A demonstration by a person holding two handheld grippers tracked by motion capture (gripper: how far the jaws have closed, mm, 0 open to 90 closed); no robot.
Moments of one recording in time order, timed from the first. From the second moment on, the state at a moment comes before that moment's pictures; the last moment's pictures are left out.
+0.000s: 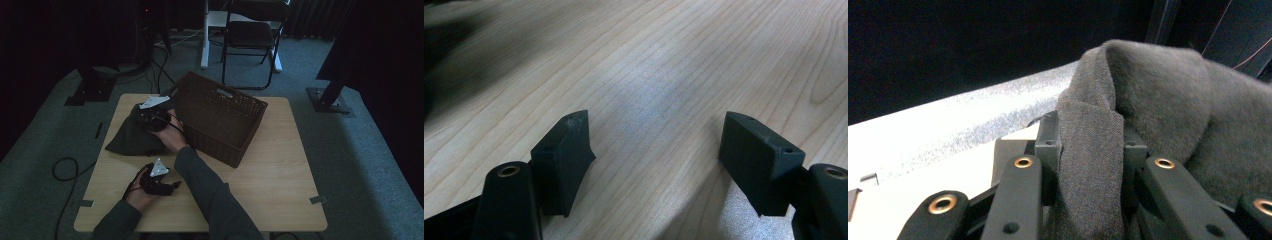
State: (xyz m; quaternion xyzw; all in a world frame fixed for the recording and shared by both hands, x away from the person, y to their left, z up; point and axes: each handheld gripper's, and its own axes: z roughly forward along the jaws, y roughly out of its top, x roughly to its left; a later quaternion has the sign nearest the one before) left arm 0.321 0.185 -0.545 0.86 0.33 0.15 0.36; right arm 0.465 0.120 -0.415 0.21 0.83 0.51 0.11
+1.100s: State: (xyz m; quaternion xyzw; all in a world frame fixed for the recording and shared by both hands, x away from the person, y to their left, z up) left arm 0.318 0.184 -0.546 0.85 0.34 0.14 0.38; right arm 0.430 0.168 -0.393 0.15 0.82 0.54 0.09
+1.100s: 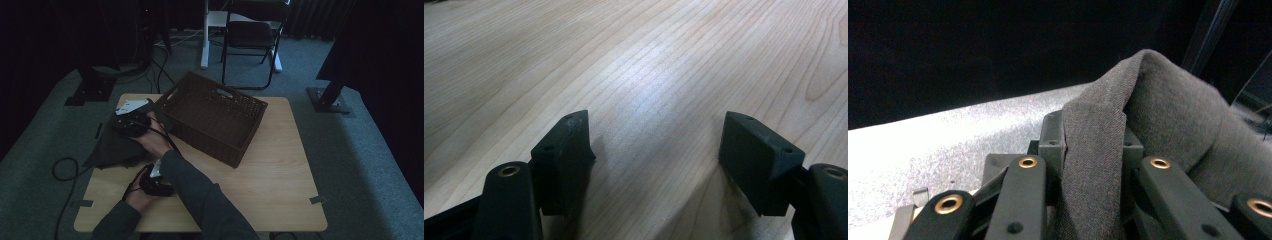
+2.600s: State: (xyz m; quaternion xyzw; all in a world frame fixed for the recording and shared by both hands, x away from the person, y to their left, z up) left arm 0.321 0.183 -0.545 0.86 0.33 0.15 0.37; right arm 0.474 0.029 -0.406 0.29 0.79 0.53 0.11
